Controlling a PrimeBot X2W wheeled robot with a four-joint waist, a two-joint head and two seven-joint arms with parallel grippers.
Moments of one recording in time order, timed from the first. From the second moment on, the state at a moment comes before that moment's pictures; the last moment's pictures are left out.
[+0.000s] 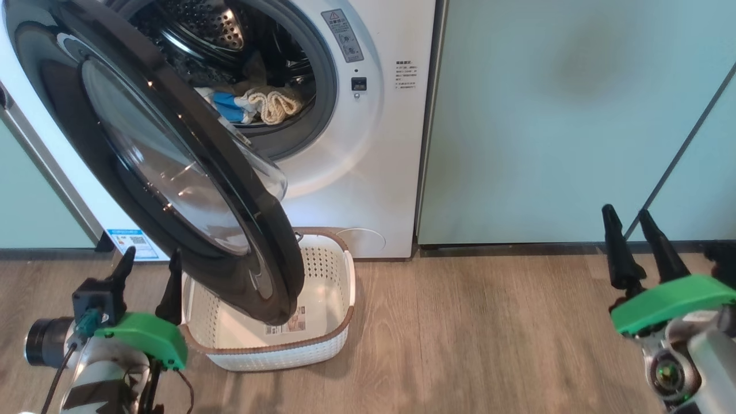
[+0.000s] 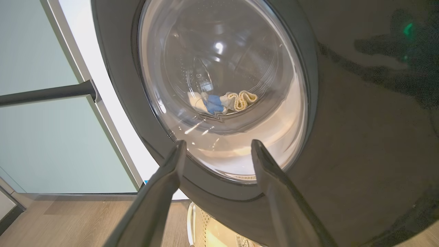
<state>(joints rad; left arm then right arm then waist) -0.14 0.17 0.16 0.40 -0.07 -0.09 -0.26 -0.32 -0.24 0.35 0.40 0.77 0.13 -0.25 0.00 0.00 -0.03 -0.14</state>
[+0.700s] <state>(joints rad) -0.15 0.17 0.19 0.44 -0.07 -0.11 -0.26 -0.13 -0.18 0.21 0.33 0.44 0.13 -0.25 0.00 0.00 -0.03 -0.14</state>
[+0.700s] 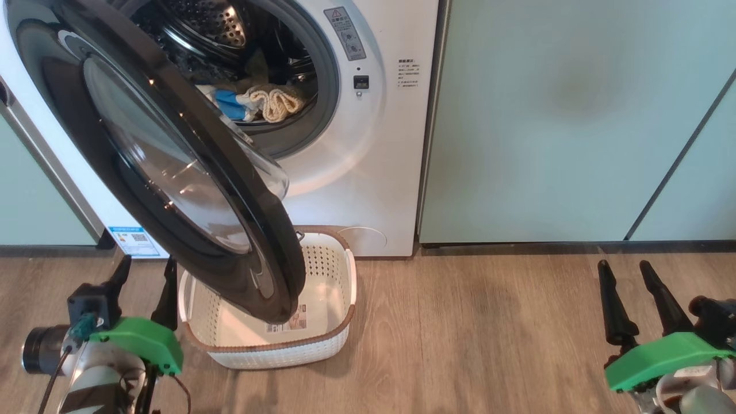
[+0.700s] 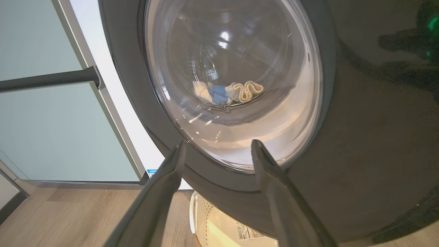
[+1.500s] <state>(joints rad) -0.15 0.16 0.19 0.47 -0.07 -0.12 -0.26 -0.13 -0.18 0.21 0.32 0.39 0.13 -0.25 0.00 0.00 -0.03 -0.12</state>
